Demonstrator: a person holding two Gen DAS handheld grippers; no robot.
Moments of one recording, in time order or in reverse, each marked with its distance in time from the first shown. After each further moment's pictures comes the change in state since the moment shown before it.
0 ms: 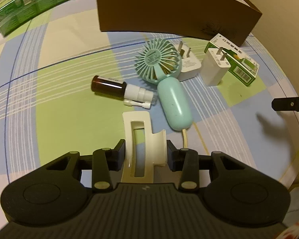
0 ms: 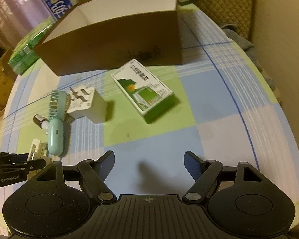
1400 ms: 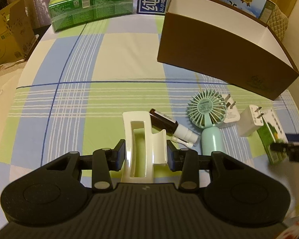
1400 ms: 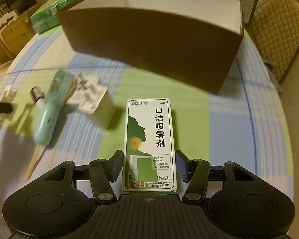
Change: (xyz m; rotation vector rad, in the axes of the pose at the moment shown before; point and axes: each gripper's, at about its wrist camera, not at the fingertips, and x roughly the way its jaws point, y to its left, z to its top) left arm -0.032 0.040 0.023 -0.239 -0.104 0.138; right arm 0.051 0.015 0.026 -0.345 0.040 0.012
